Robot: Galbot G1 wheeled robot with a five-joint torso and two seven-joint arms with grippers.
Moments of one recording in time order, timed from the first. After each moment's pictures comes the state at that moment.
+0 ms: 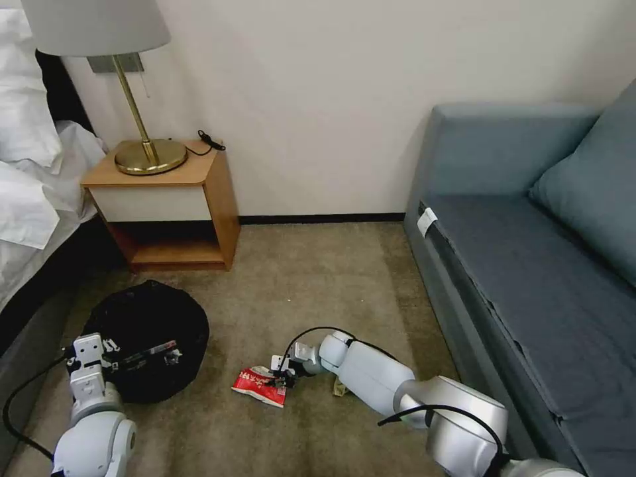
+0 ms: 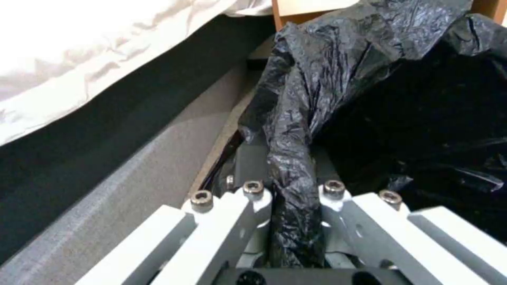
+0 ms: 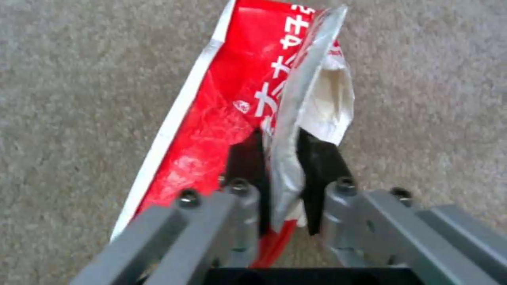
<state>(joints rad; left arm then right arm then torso) 1.46 -1.31 -0.80 -1.84 -0.17 0.20 -0.36 -0.40 1.61 -0.65 0.42 0.07 0.15 -0.67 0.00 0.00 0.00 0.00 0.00</state>
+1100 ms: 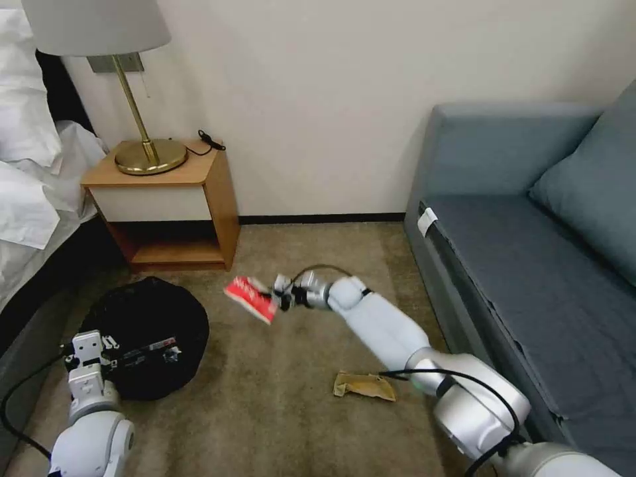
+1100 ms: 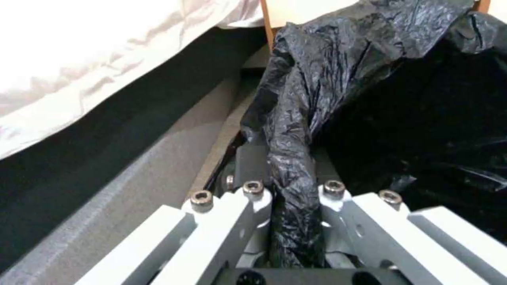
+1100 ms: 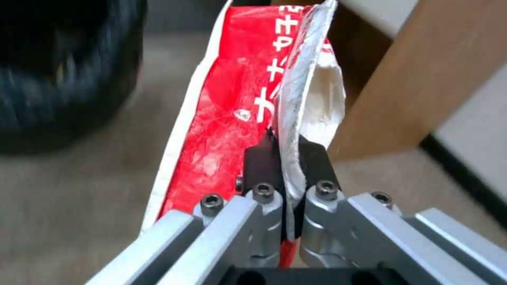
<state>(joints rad) 1.47 -1.31 -0.79 -1.87 -0.16 0.19 -0.36 -0.30 1.53 -0.28 0.75 0.16 0.10 -0.64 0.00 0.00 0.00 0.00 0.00</state>
